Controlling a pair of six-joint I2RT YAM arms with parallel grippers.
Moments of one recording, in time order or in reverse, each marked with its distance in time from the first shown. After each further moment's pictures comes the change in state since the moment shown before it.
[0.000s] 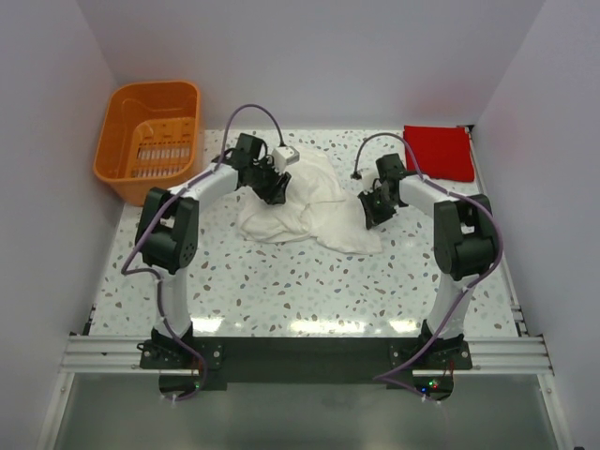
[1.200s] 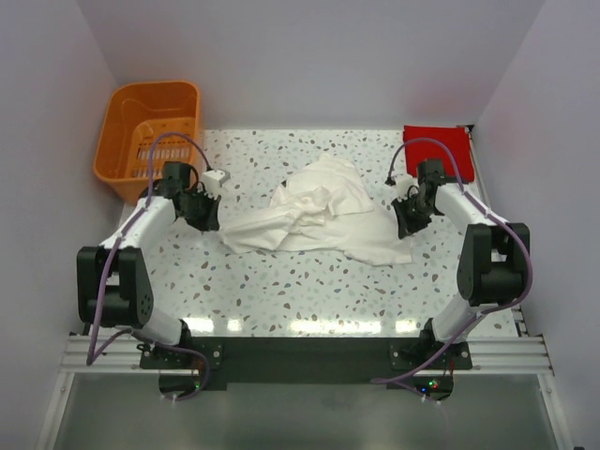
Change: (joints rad) left arm 0.311 -0.433 -0.434 -0.203 -0.035 -0.003; right arm -0.201 -0.246 -0.134 -0.184 -0.016 -0.137
